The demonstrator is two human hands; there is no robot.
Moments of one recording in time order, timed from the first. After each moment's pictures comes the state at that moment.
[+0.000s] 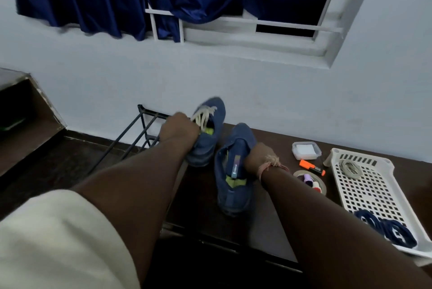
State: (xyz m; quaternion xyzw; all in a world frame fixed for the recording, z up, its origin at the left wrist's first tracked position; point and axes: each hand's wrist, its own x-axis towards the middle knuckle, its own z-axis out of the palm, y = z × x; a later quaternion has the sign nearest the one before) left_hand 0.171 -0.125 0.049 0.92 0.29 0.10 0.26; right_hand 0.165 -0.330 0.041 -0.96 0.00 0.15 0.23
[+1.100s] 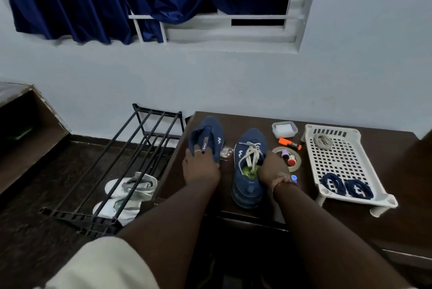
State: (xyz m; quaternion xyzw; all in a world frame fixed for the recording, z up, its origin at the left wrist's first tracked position) left_hand 0.069 -0.251 -0.020 0.97 0.16 -0.02 0.16; right_hand 0.105 -0.438 -0.013 -0.95 0.04 0.09 0.29
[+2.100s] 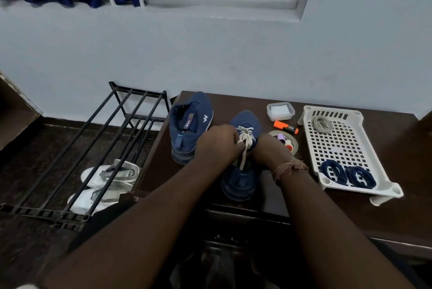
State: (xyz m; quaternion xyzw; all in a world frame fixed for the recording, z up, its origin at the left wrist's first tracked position) left_hand 0.105 -0.297 -0.001 0.98 0.00 0.04 0.19; right_hand 0.115 -0.434 0.023 -0.97 -0.09 0.18 0.11
